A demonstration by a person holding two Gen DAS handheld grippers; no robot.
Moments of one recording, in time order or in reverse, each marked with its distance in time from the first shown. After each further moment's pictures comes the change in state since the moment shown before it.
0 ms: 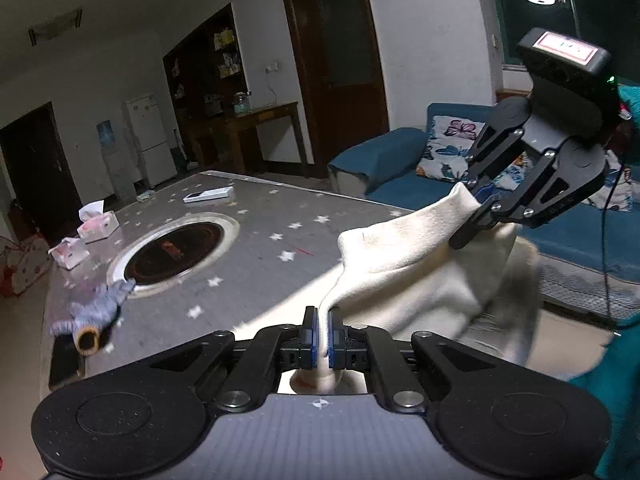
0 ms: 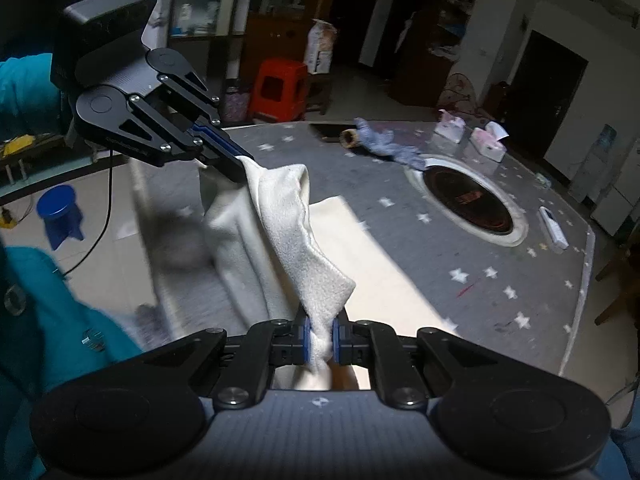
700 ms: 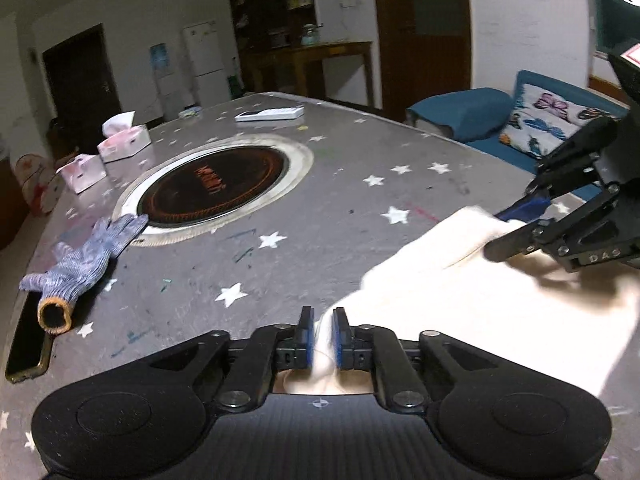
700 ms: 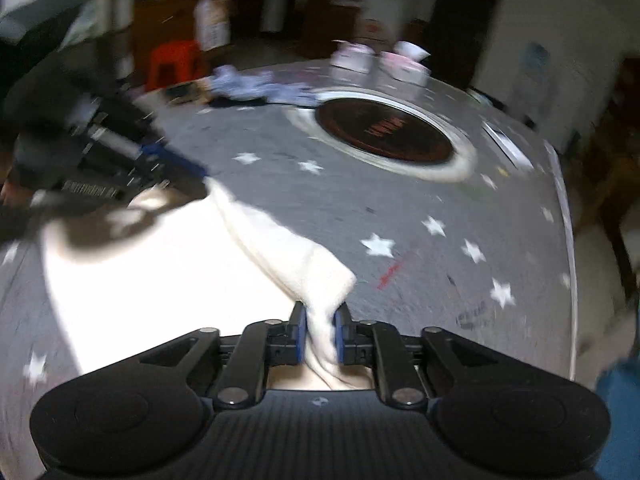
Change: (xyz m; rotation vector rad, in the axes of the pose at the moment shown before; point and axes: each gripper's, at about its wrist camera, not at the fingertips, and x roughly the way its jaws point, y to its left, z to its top) left arm 0.161 0.074 -0.014 -0.170 0.176 0.152; right arm 0.152 -0.108 -0.018 0.306 0.091 -0.177
